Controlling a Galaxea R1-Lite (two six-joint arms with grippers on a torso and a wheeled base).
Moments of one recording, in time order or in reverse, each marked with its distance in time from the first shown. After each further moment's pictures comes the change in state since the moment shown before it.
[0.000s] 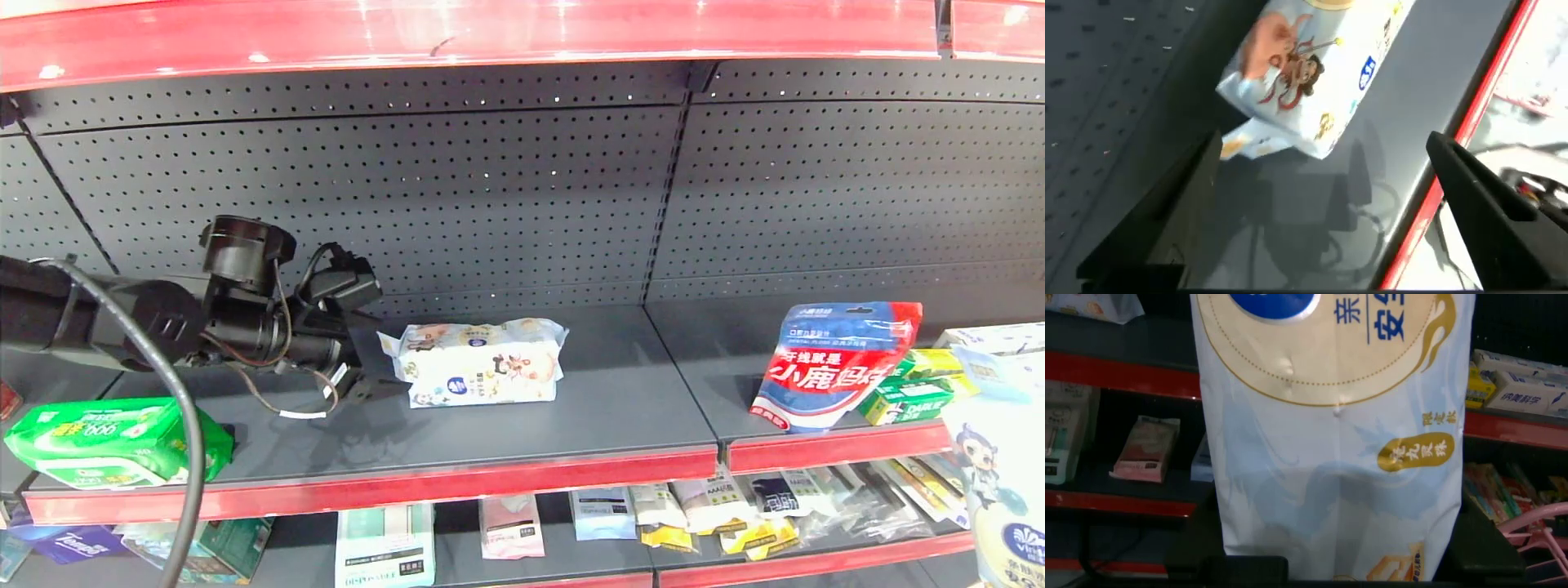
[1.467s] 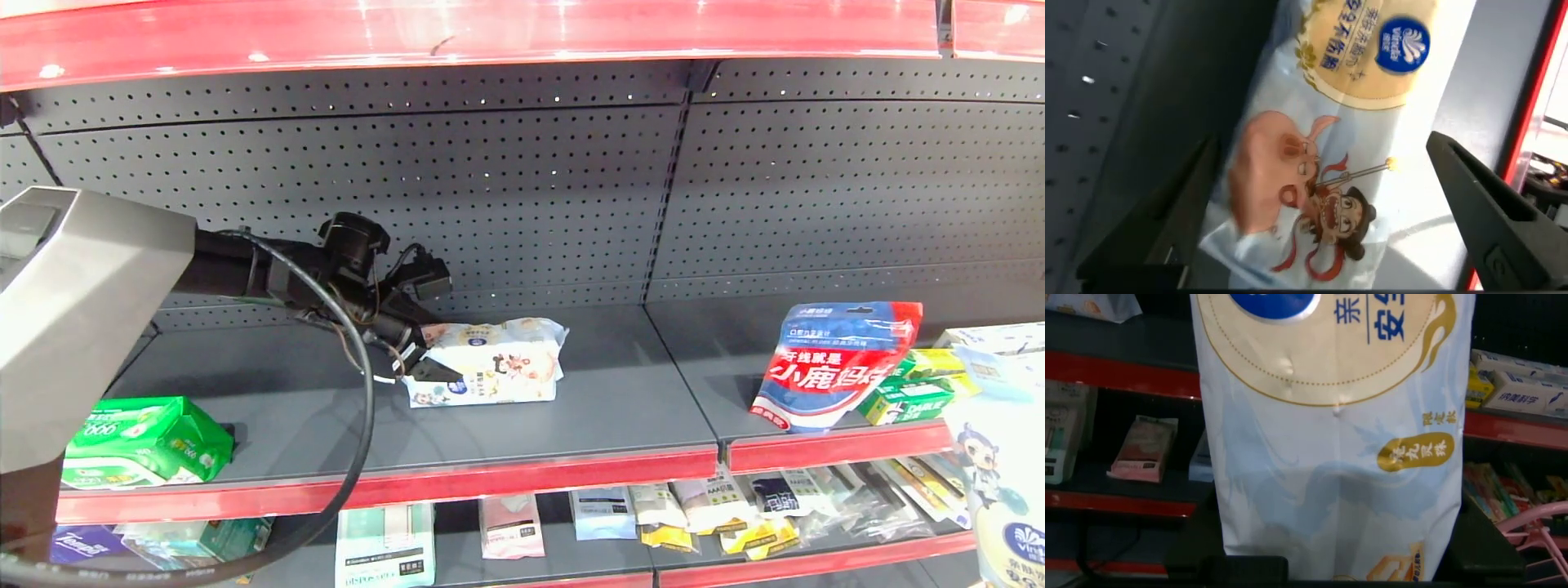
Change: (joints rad) left arm -0.078 0.346 -0.515 0.324 -0.025 0.064; right arm 0.000 0.000 -0.001 0.000 -0.005 -0.004
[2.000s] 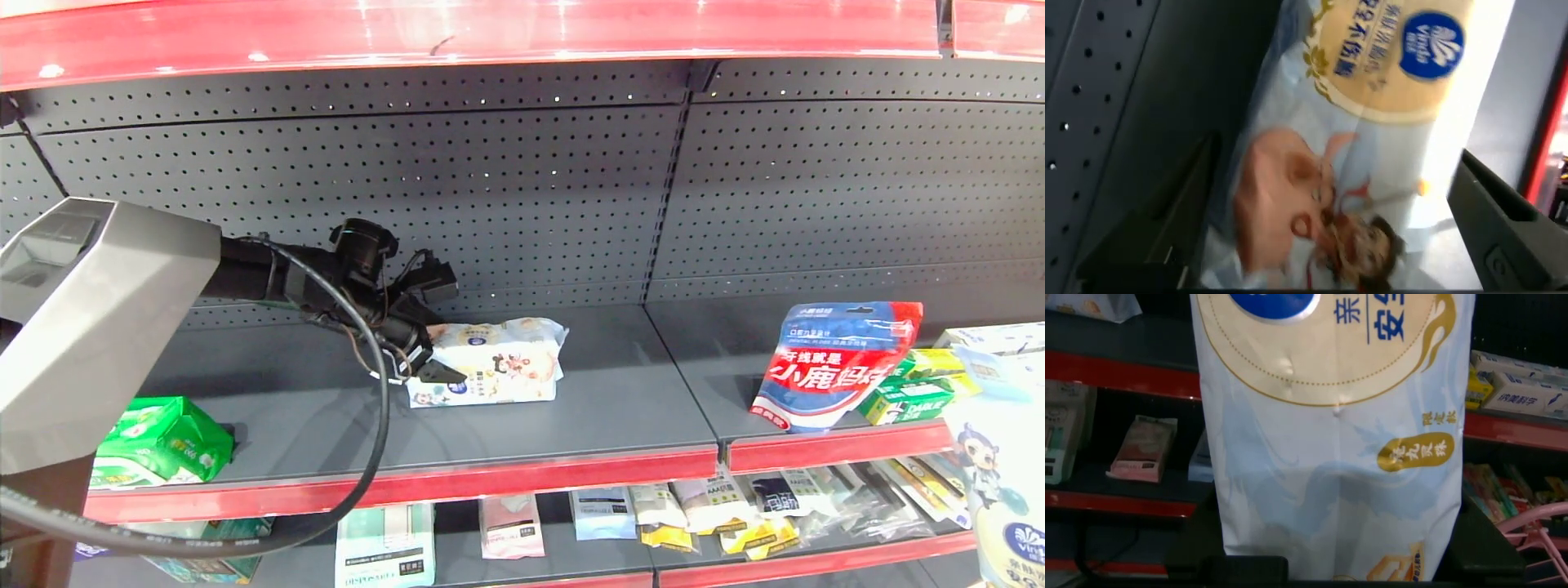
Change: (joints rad) left arm -0.007 0.056 -0.053 -0.003 0.001 0.027; right arm 0.000 0.000 -0.001 0.000 0.000 -0.004
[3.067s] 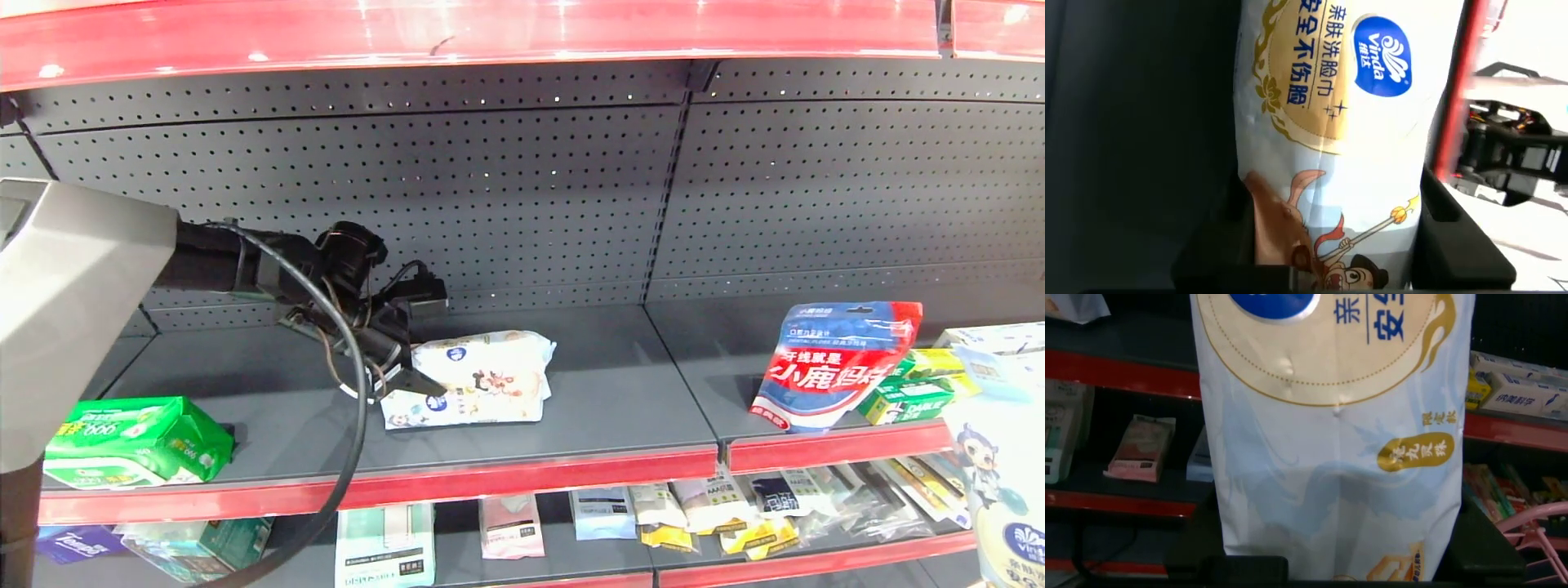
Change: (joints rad) left arm 0.007 -0.100 0.079 0.193 -0.018 0.117; right arm -0.001 0.000 0.000 0.000 -0.001 -0.005
